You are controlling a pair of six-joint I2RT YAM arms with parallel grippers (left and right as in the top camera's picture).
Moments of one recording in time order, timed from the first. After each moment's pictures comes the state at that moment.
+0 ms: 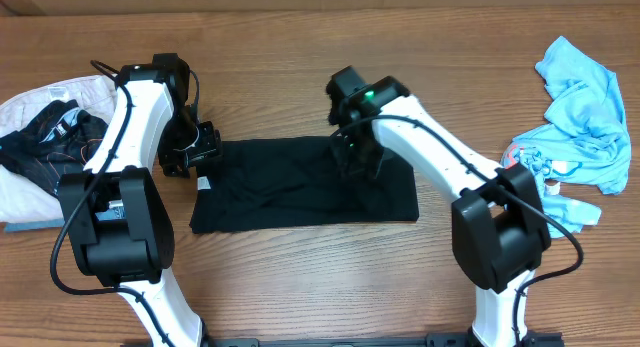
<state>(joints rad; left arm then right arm) 0.06 2.02 1.59 -1.28 0.07 -0.25 0.55 2.06 1.66 -1.14 -0.12 0.19</state>
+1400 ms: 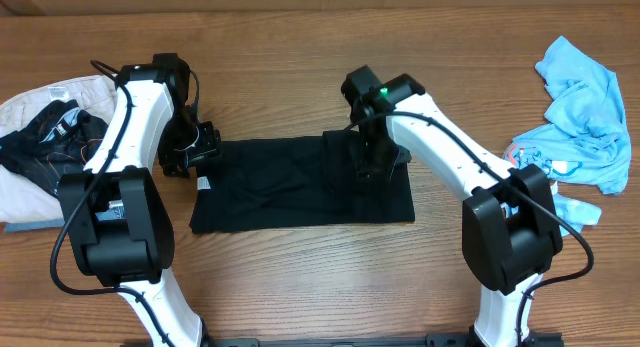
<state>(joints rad) 0.06 2.02 1.59 -1.28 0.07 -0.25 0.50 2.03 1.61 -1.18 -0.05 0.27</state>
